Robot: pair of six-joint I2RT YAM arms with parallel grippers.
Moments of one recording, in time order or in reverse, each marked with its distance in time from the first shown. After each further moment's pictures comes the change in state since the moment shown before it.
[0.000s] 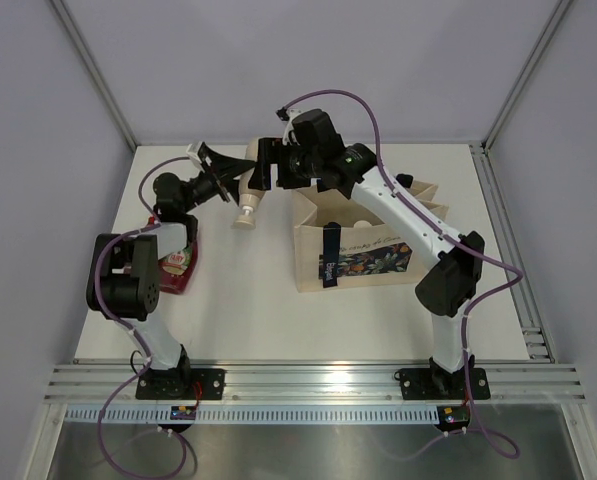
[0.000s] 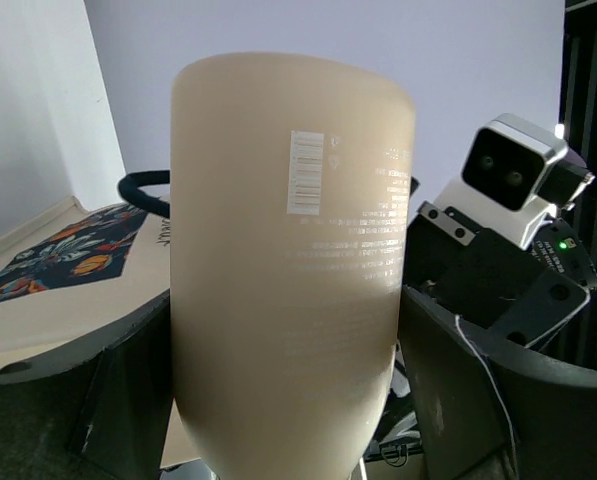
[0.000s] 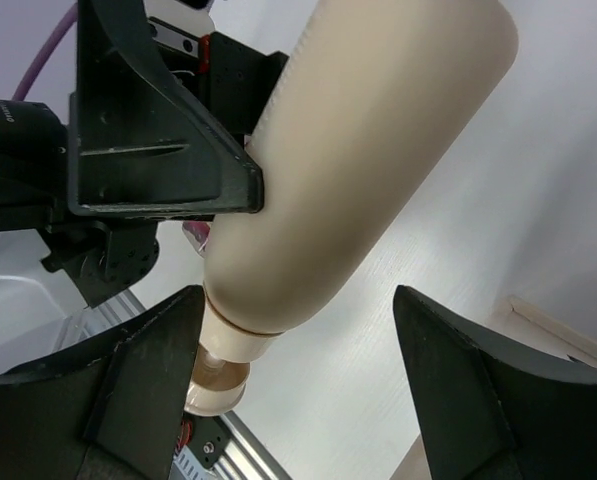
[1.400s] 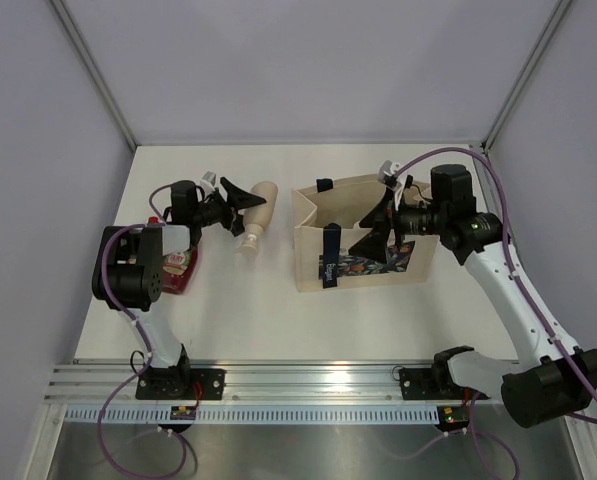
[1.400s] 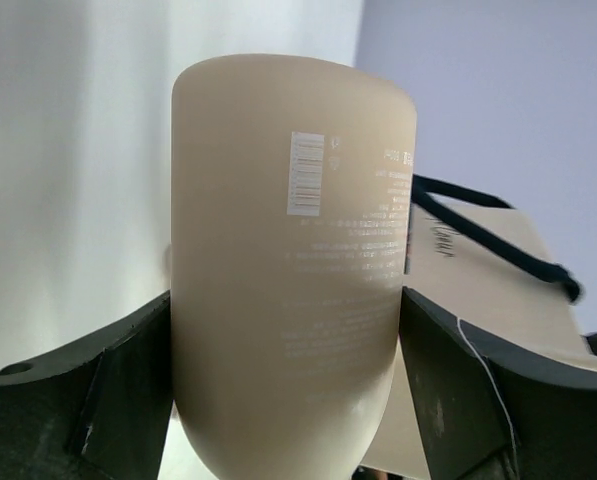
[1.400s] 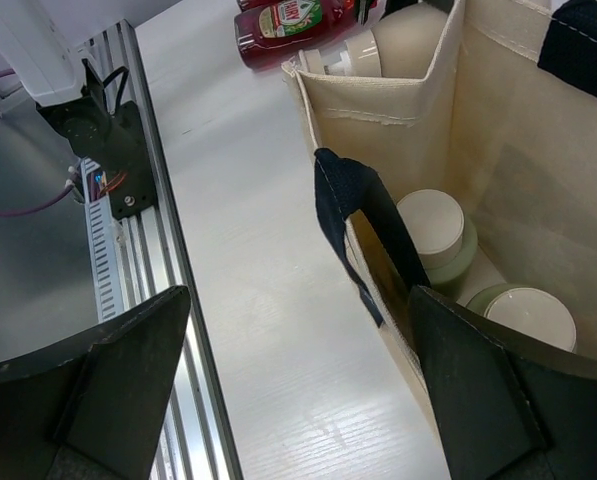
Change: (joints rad) left arm -0.001 0.067 0.000 -0.688 -0.073 0.622; right arm -0.447 -0.819 -0.931 0.064 -0.740 -0.732
